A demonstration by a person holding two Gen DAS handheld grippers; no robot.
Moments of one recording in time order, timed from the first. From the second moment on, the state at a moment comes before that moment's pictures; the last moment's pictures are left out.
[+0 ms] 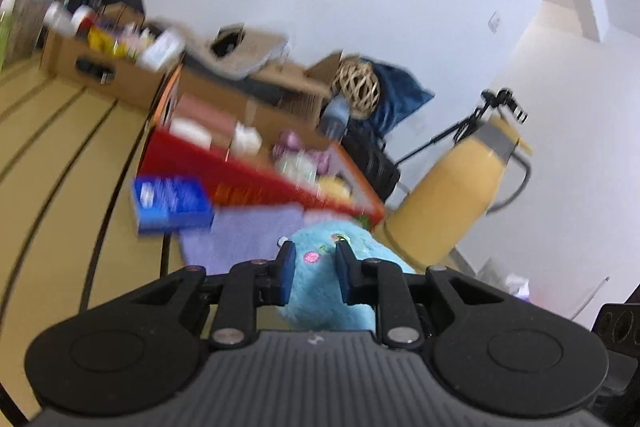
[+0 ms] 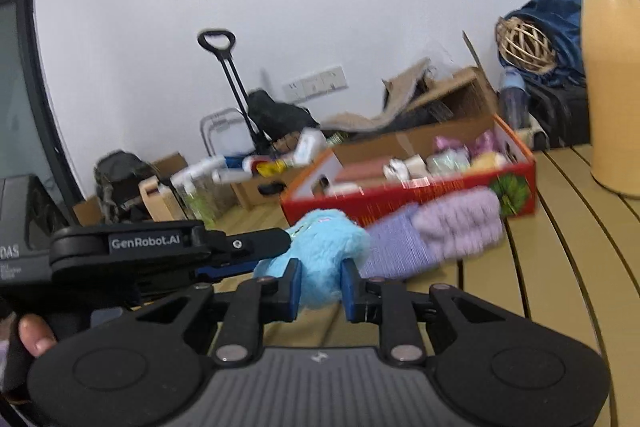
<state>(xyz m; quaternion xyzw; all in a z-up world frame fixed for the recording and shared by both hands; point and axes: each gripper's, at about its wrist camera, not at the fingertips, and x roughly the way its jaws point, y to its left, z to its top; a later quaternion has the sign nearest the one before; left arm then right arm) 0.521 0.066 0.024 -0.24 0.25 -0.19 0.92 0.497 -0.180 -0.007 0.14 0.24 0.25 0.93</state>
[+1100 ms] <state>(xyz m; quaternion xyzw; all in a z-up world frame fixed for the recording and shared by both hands) 0.640 0.119 -0.034 -0.19 0.29 -0.17 0.92 0.671 -0.119 -0.062 0.09 0.36 0.31 0.87</state>
